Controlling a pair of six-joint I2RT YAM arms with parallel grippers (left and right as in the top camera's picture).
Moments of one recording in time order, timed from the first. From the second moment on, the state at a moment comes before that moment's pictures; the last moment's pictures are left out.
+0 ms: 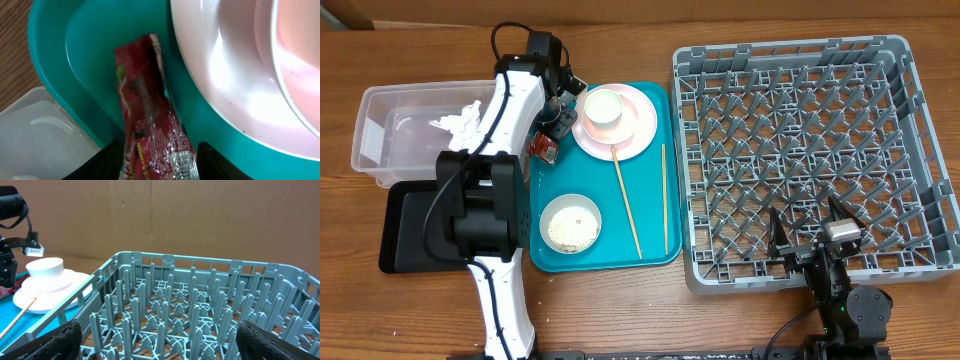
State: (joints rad) left arm -0.09 2.26 1.87 -1.01 -0.10 0.48; right arm 0.01 0.01 0.02 -0.02 -0.18 -0.04
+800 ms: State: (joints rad) left arm -0.09 2.26 1.86 -0.98 -0.10 0.47; right arm 0.01 0.01 0.02 -0.02 -0.18 -0.04
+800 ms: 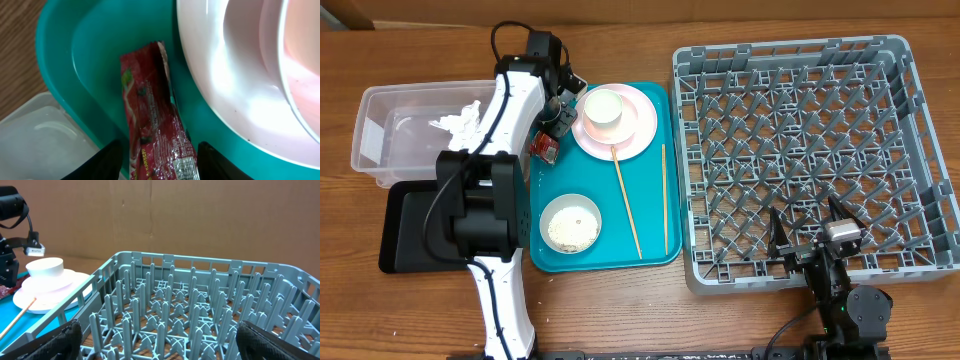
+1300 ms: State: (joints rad) left arm -0.08 2.26 1.81 -0.96 -0.10 0.46; right arm 0.01 0.01 0.02 -0.02 -0.18 -0.04
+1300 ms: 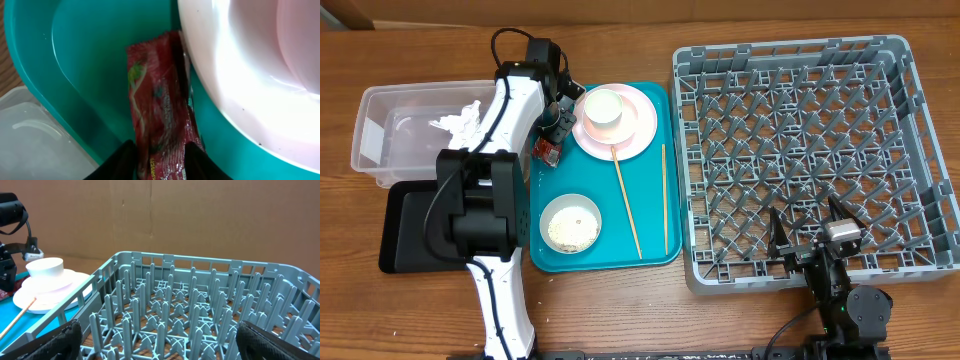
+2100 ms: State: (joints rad) left arm -0.08 2.26 1.81 -1.00 -0.02 0.41; right arm 0.01 0.01 0.02 -0.02 -0.18 -0.04
